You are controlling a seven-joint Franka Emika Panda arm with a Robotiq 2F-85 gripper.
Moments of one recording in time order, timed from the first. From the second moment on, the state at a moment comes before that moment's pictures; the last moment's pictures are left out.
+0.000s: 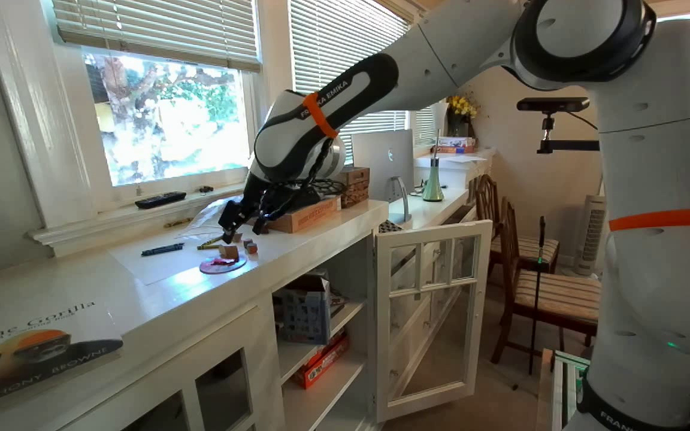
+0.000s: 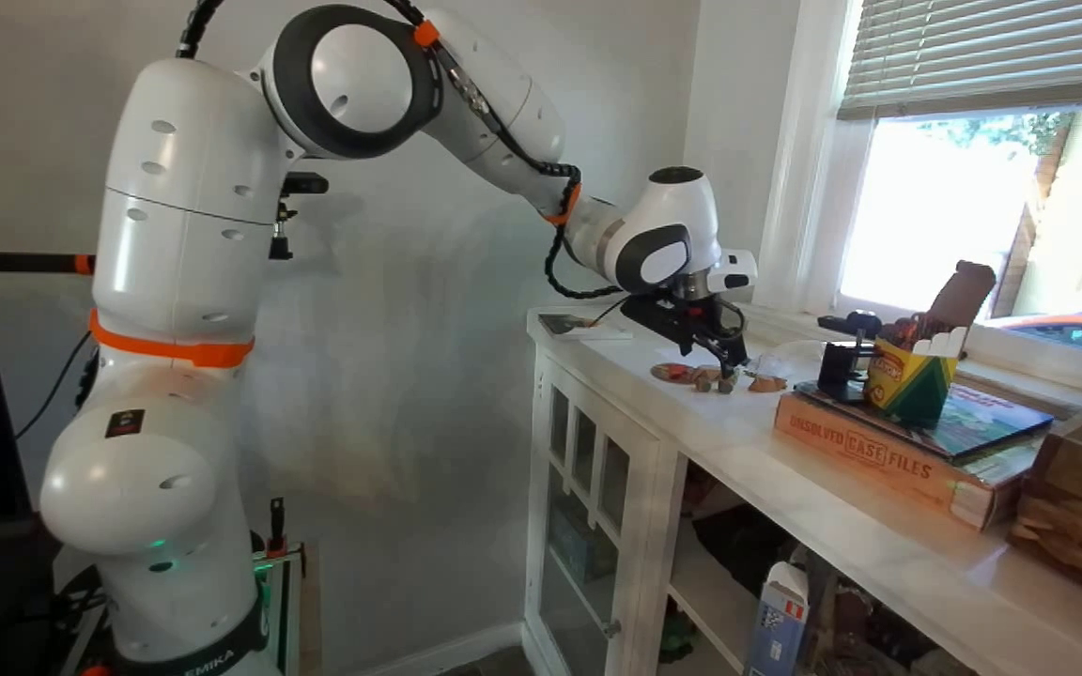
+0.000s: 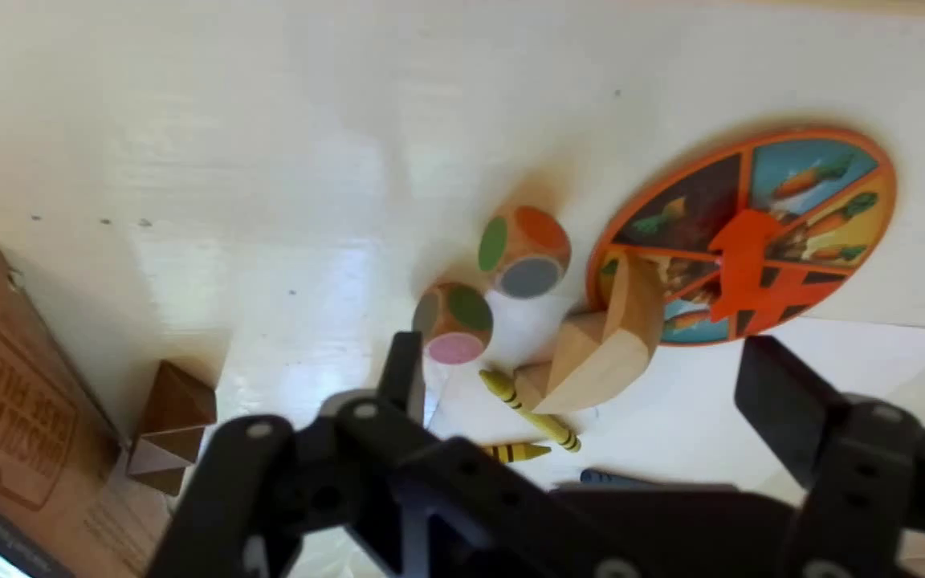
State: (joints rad) arm 0.07 0.23 0.08 -1.92 0.16 2.66 -0.11
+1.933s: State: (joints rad) arm 0.05 0.30 0.11 -1.84 0.16 2.65 -0.13
